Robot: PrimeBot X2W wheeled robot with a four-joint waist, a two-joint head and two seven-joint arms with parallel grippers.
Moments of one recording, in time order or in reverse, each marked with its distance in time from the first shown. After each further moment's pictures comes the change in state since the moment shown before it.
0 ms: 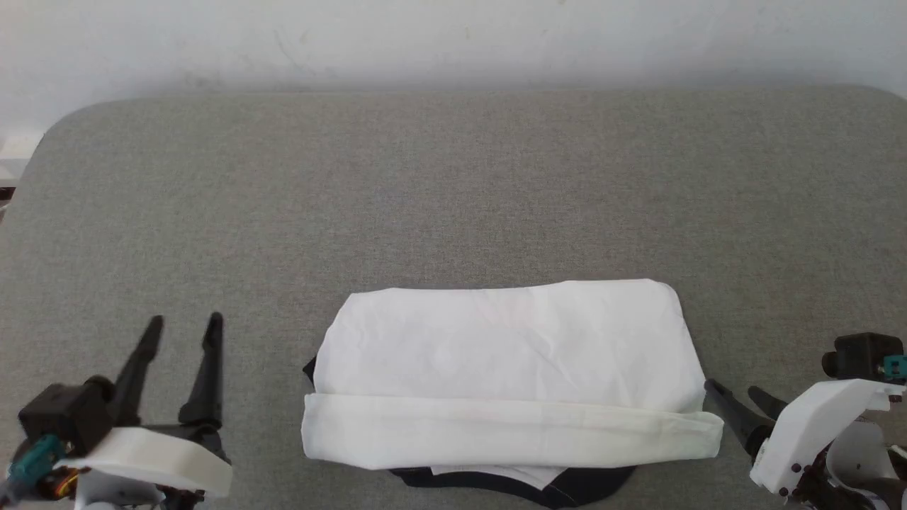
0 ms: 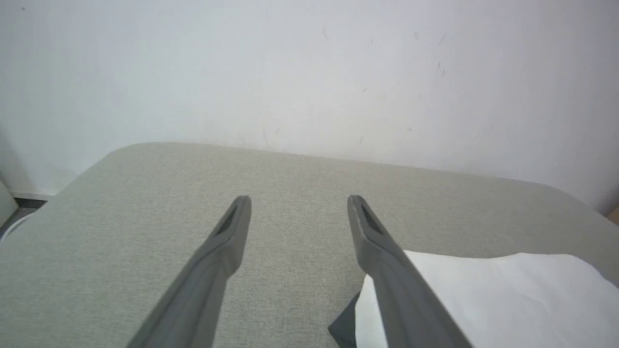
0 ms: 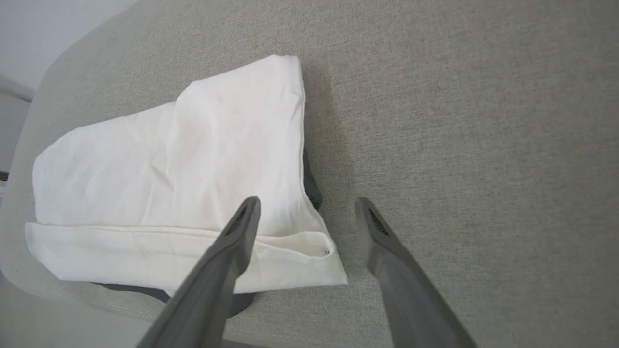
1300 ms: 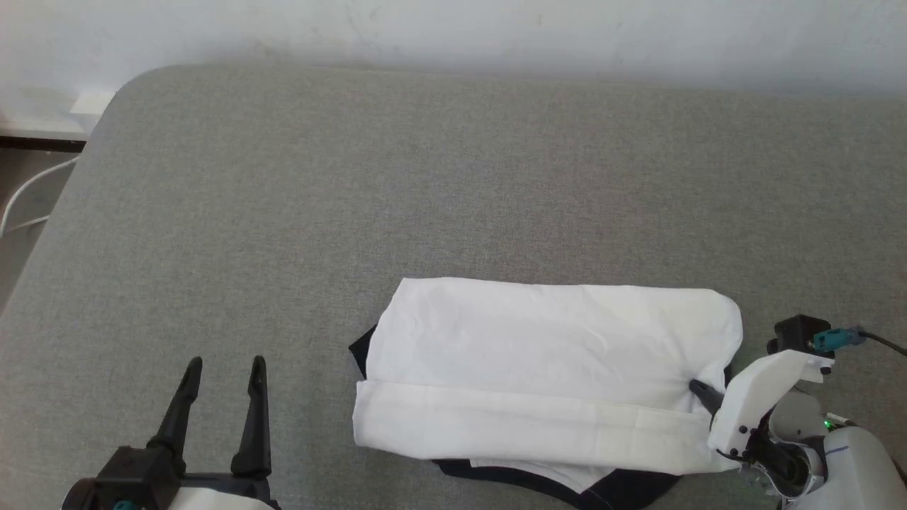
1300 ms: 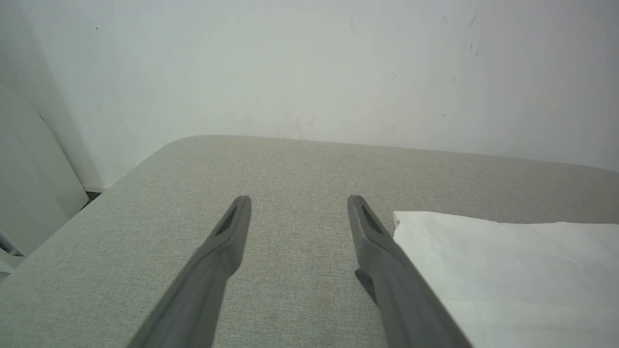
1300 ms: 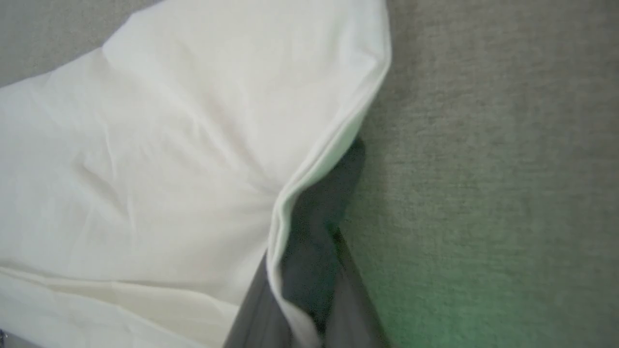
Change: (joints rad) left arm 0.157 -0.252 0.142 -0.034 0.451 -0.027 -0.003; right arm -0.255 0.002 0.003 0.555 -0.110 0.010 -0.131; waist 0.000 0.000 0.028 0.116
